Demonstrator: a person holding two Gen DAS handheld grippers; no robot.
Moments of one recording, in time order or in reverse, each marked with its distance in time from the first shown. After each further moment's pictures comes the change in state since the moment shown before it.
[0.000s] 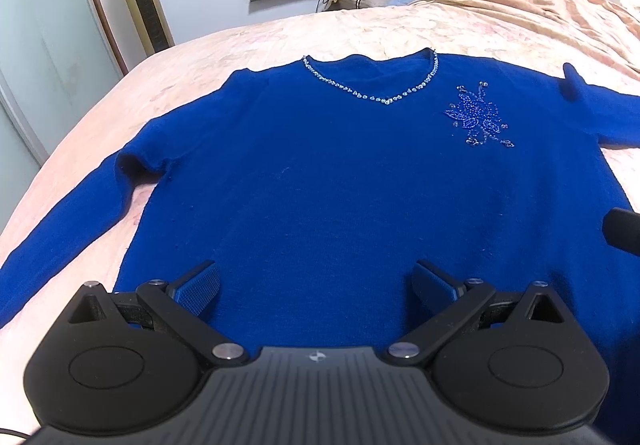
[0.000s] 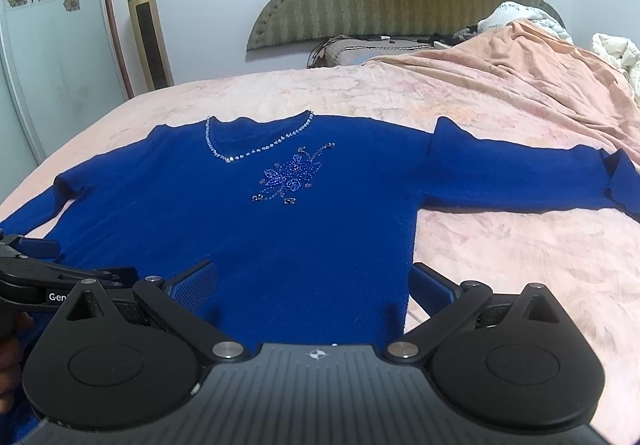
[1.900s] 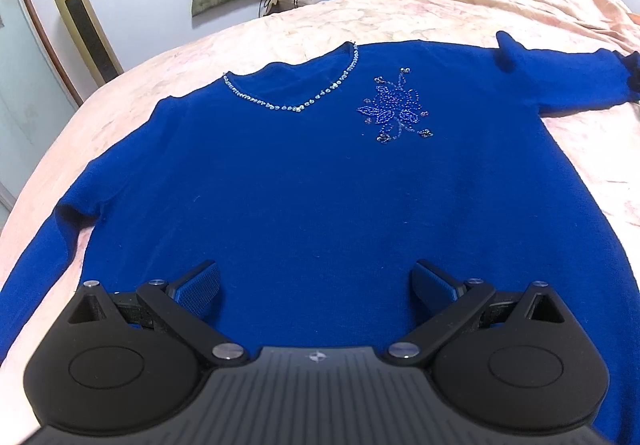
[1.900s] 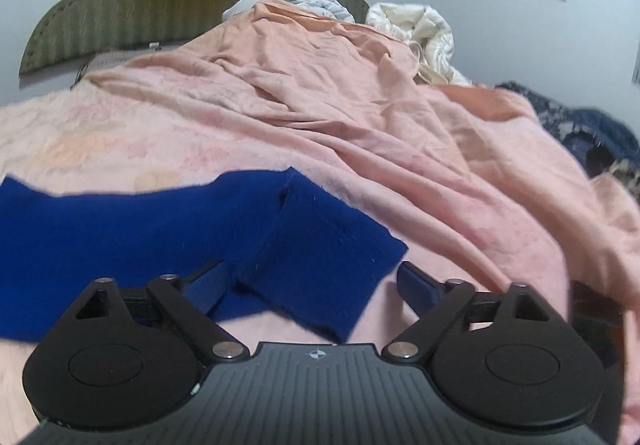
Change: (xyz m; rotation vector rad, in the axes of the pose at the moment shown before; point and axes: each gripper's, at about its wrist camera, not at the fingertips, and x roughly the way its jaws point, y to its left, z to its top) left arm 0.001 -0.056 0.012 0.154 0.004 -0.070; right arm 0.073 -0.281 0.038 0.188 -0.051 -0.566
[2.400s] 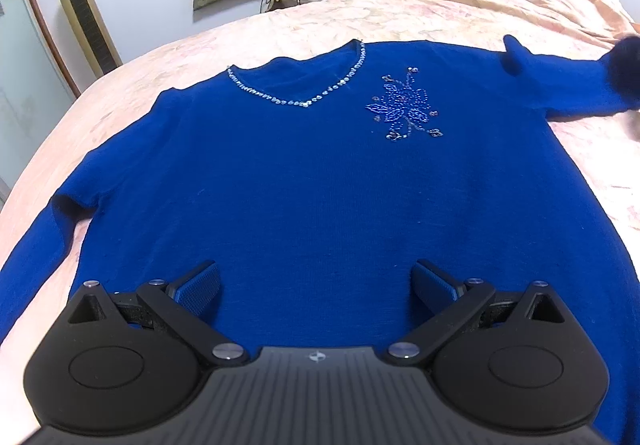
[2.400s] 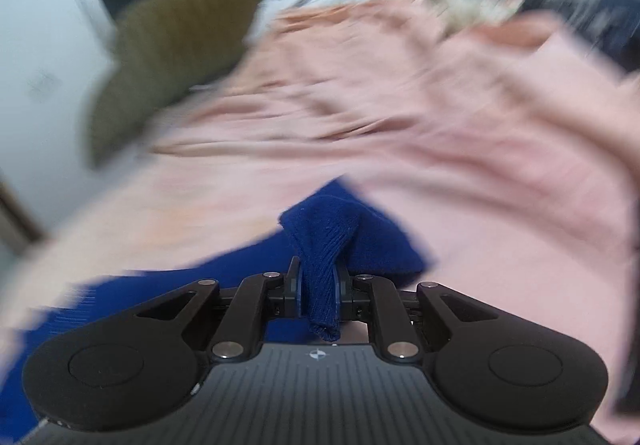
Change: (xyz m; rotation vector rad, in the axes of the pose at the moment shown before) left arm 0.004 0.012 -0.003 -0.031 0.002 -0.020; right arm -0.052 -0.018 0.030 0.371 0.117 0.510
